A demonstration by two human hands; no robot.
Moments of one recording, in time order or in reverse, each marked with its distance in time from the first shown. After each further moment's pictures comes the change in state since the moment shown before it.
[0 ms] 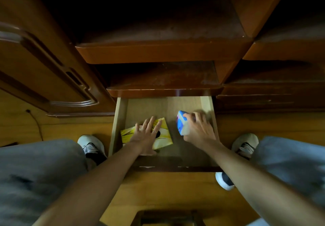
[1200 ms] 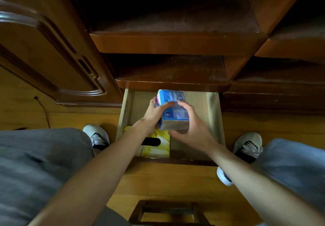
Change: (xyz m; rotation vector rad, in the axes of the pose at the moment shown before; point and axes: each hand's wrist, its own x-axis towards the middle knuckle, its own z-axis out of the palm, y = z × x) left_hand -0.009 0.015 -0.087 -1.996 0.083 -0.362; right_hand -0.039 -0.044 -0.039 0.829 0.099 -0.314
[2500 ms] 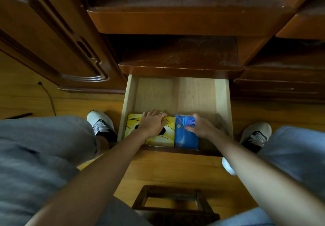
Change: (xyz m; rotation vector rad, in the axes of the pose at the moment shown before) left_hand 0.022 -0.090 -0.054 1.554 0.058 0.286; right_hand 0.004 0.082 0.027 -0.273 -0.387 0.680
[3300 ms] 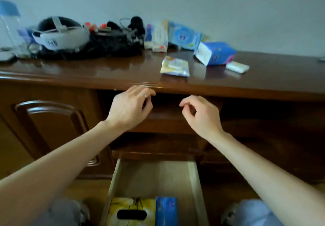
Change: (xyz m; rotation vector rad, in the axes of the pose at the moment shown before) left_hand -0.113 0.096 -0.372 0.178 1.228 0.558; right_hand -0.200 -0.190 -0.266 -0.176 1.247 -0.964
